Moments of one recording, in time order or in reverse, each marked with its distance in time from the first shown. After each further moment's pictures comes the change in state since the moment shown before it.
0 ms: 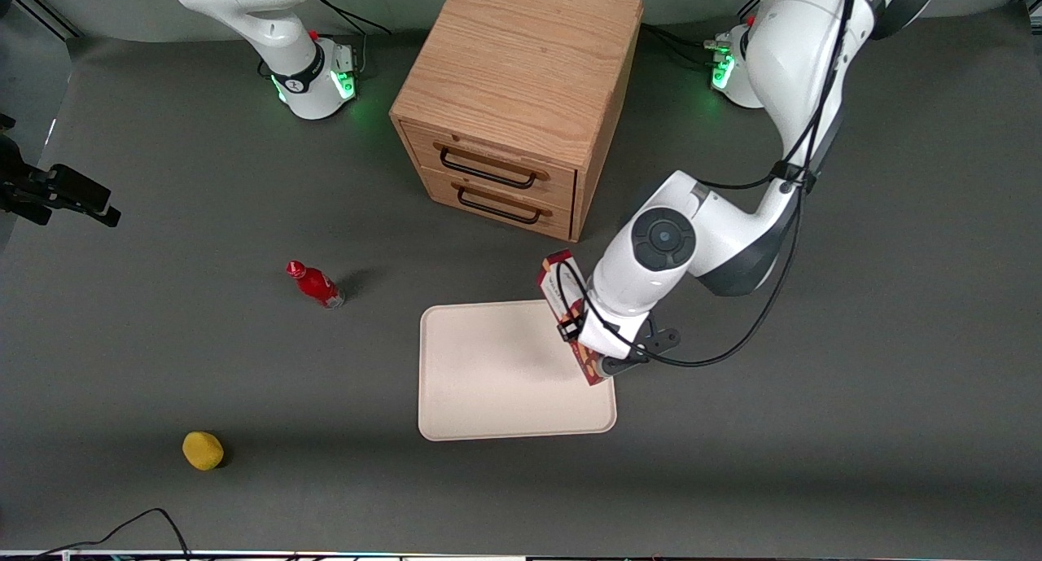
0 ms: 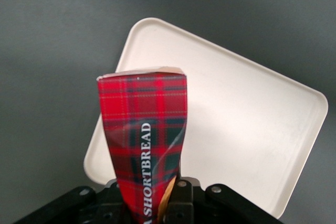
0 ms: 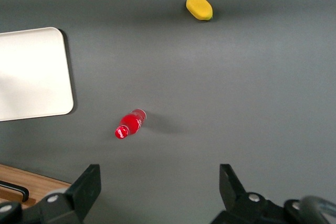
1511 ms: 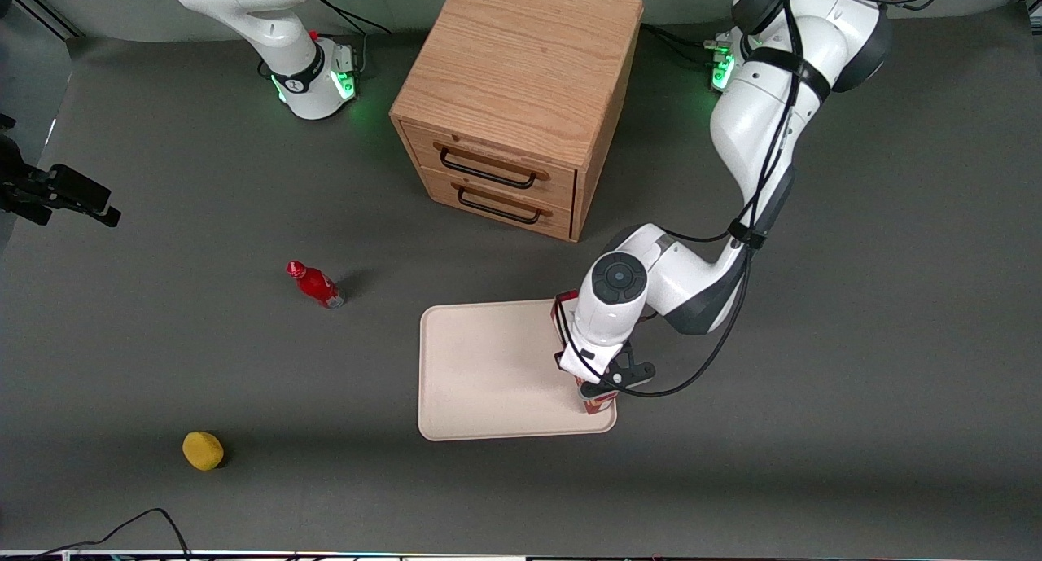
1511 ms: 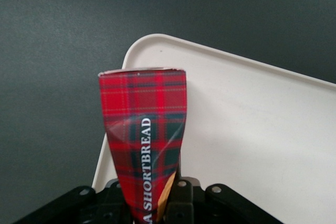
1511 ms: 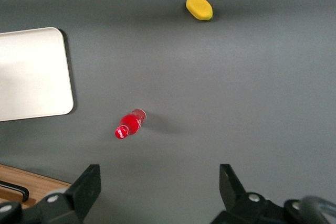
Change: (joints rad) arm -0.037 0.203 0.045 0.078 0.192 0.103 0.016
